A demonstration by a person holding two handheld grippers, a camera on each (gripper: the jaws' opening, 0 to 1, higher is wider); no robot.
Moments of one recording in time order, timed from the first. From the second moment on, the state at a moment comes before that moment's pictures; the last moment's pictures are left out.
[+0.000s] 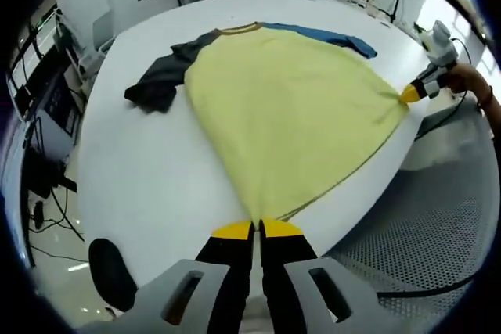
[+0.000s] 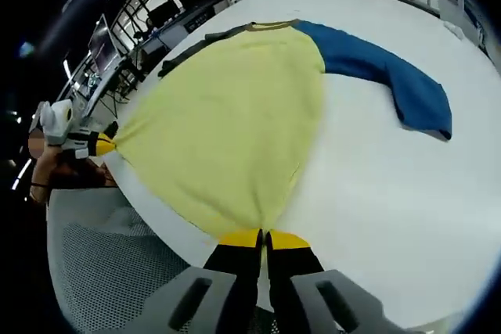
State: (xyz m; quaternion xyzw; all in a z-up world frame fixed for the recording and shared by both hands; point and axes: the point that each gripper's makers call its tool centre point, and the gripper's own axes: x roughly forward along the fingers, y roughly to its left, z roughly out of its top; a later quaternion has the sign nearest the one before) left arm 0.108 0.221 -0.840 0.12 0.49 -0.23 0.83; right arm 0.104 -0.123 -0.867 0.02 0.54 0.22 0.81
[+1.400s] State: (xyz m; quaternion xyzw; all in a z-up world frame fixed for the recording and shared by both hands) left arm 0.086 0.215 -0.861 0.13 0.49 -0.22 0.84; right arm 0.098 -0.136 -0.867 -0.04 0.53 0.21 0.82
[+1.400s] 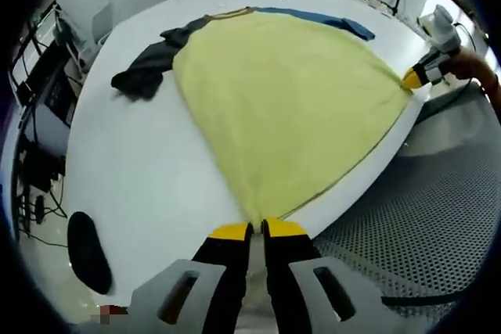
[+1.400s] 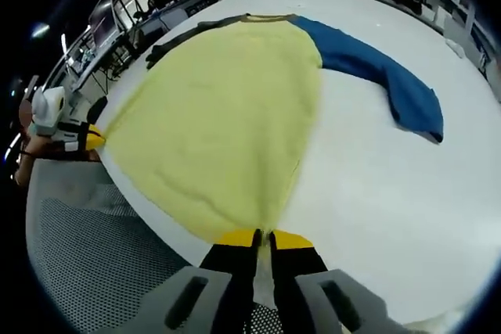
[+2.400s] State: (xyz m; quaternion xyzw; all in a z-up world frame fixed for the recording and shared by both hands) left arm 0.120 0.180 -0.803 0.04 0.34 -0.21 0.91; right arm 0.249 -0.226 -0.848 -0.05 0.38 0.11 0.92
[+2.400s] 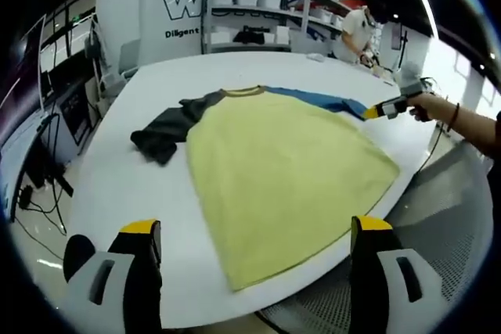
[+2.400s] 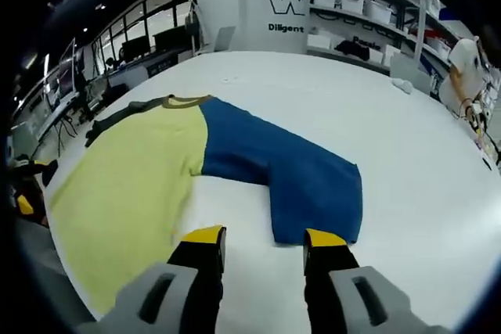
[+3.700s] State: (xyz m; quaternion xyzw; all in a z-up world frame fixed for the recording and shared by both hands) left arm 0.133 0.193 -0.784 0.06 0.30 -0.19 0.93; right arm 0.290 -0.310 -0.860 -0.07 0.40 -0.02 0.91
